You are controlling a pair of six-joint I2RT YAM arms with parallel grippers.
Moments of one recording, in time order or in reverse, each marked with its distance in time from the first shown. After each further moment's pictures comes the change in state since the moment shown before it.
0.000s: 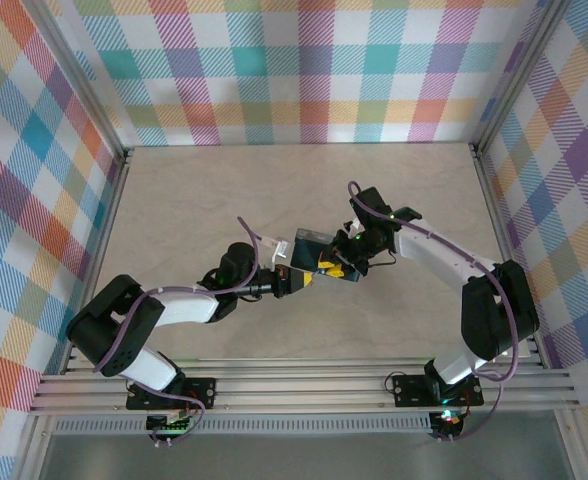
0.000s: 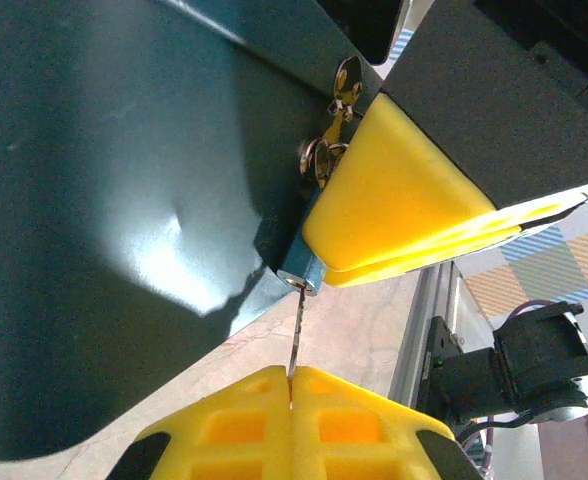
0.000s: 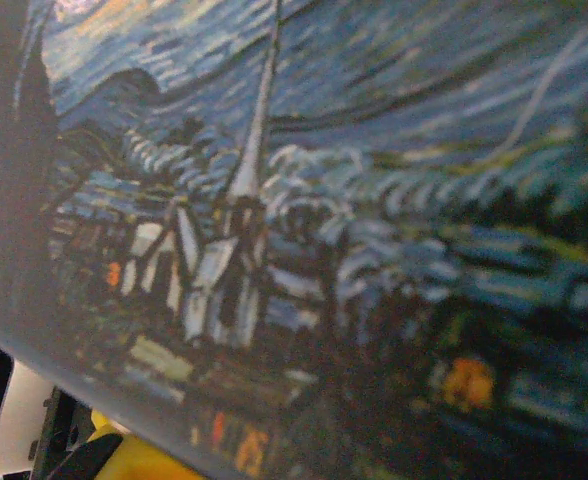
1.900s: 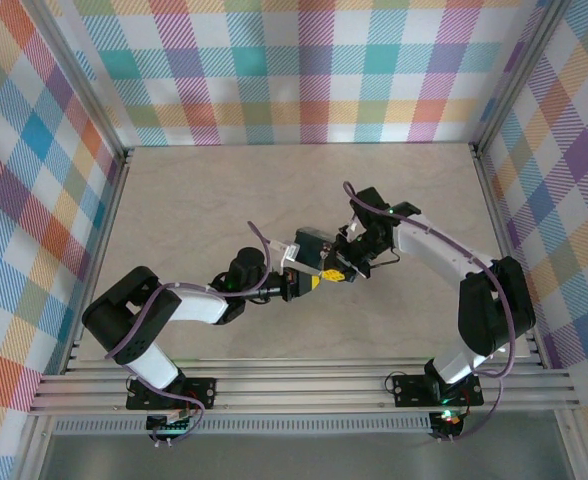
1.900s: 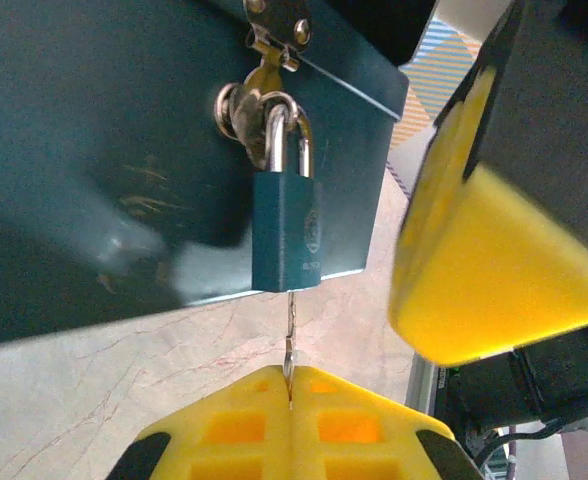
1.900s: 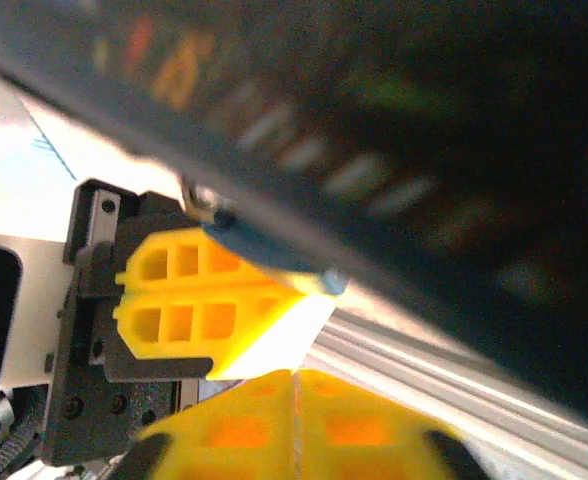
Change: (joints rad) left arm -0.058 0.092 0.010 0.114 -0.059 0.005; right arm -0.008 0.029 0.048 -0.164 -0.109 -0.176
